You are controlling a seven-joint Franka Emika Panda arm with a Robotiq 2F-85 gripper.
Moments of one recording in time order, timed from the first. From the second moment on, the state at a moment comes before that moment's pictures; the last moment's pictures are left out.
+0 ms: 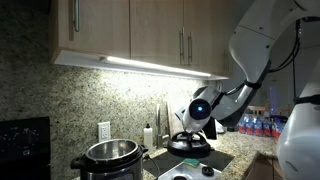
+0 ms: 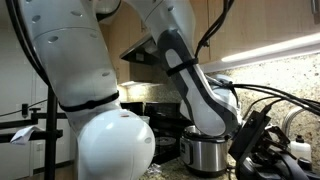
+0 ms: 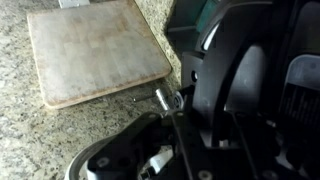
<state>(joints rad) -0.07 -0.35 -0.26 -2.78 -2.15 2.53 0.96</state>
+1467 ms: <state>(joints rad) 0.08 -0.49 -0.14 -2.78 -1.82 2.56 0.75</state>
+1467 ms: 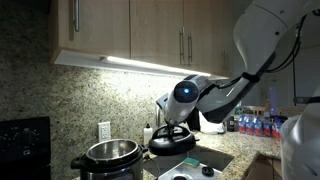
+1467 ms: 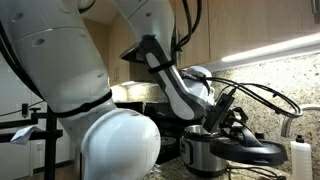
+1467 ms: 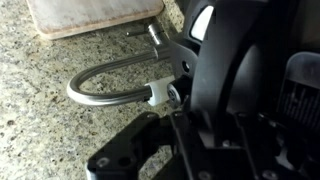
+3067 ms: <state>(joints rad) 0.14 -0.58 -0.03 -2.78 -1.63 2.55 0.74</state>
